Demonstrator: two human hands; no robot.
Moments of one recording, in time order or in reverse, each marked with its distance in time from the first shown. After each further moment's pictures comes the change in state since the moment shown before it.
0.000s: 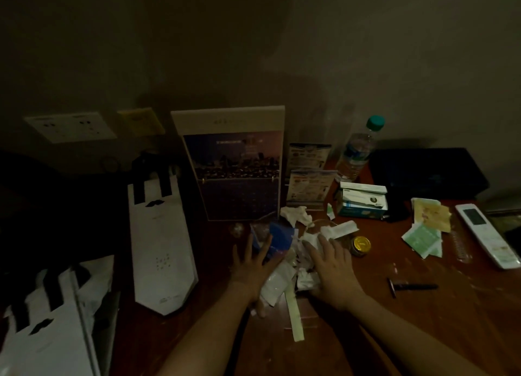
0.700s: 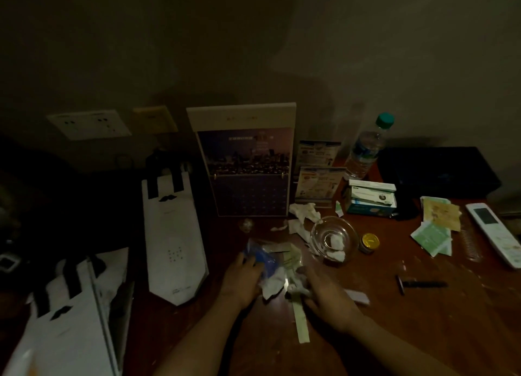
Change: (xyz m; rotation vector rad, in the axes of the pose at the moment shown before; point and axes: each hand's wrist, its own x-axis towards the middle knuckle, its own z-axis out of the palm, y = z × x) left_hand -0.033 -0.019 0.021 -0.187 0.215 -0.083; right_hand -0.031 -0.032 0.015 0.404 -0.044 -0.171
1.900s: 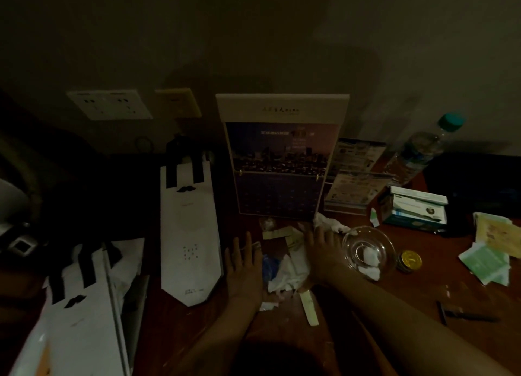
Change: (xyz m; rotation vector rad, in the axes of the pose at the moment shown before) left_hand 0.015 -0.028 0.018 -0.054 -0.003 -0.363; right_hand 0.127 -0.017 -0.004 -0.541 -0.134 0.130
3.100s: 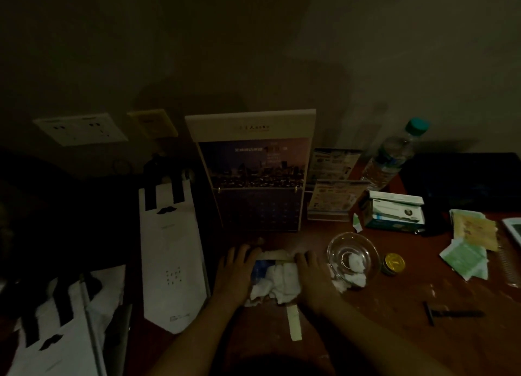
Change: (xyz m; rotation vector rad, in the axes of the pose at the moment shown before) left_hand 0.038 -0.011 -0.012 -0.036 0.150 0.303; right_hand -0.022 -0.003 0.026 0.402 0.062 0.070
